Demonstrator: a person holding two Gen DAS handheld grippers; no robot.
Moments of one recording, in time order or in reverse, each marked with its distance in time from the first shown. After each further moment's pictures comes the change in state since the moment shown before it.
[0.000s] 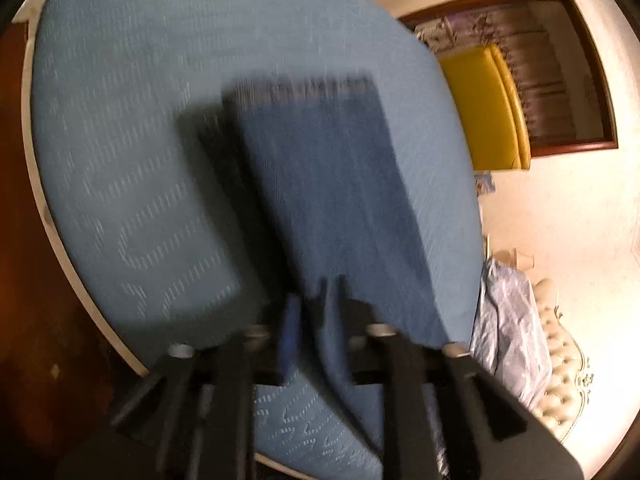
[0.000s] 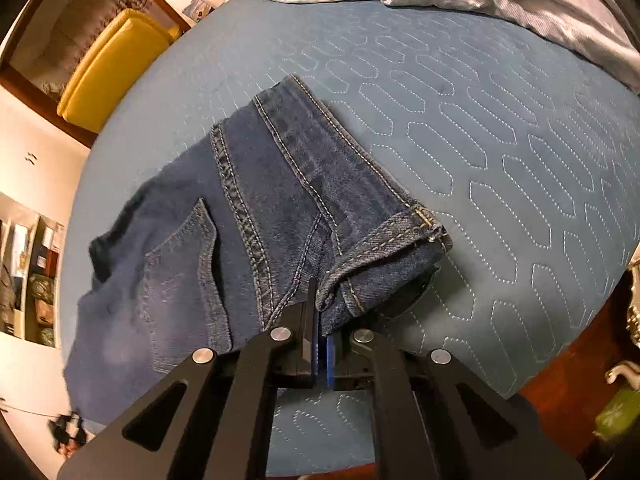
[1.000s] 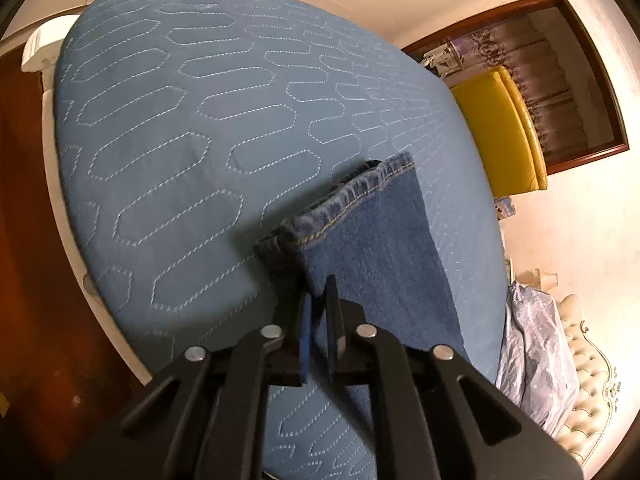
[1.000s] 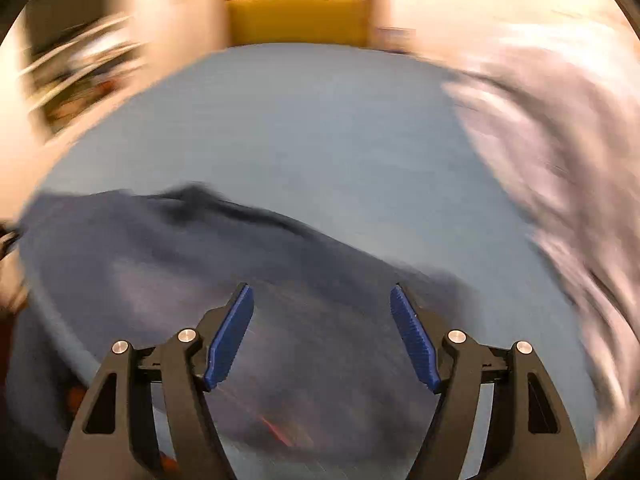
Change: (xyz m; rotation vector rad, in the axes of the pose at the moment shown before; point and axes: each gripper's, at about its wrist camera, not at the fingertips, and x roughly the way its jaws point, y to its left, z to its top) left arm -0.012 -0.003 0.024 0.046 -0.111 0.101; right arm -0.047 0.175 0.009 -0.867 -0.142 0.103
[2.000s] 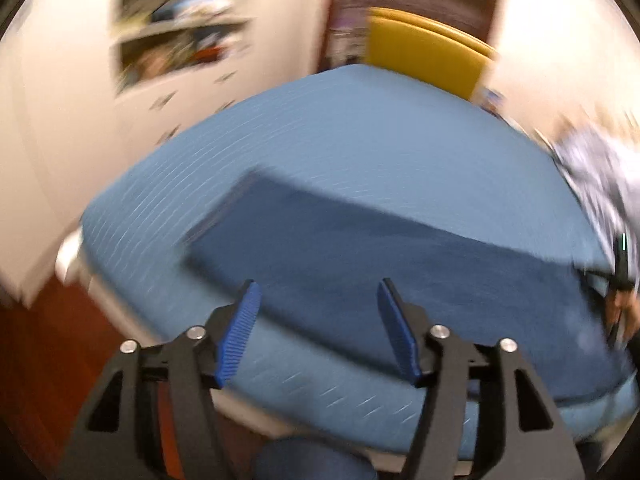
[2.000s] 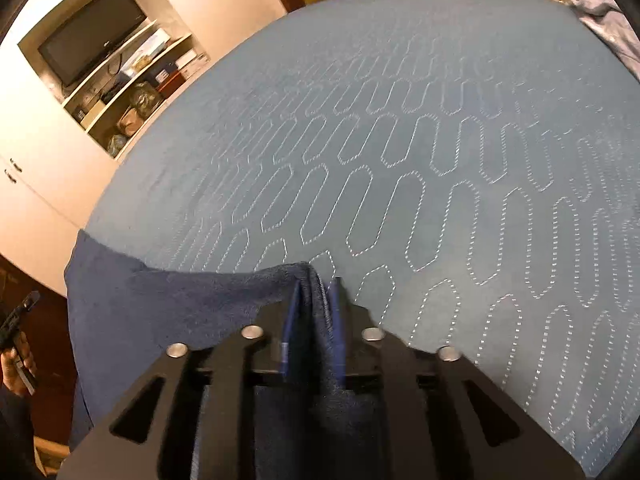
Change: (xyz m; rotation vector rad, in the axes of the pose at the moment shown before) left arm -0.056 -0.163 -0.145 0.792 -0.204 0.262; right arm 0.210 0.018 0.081 0.151 0.125 0.369
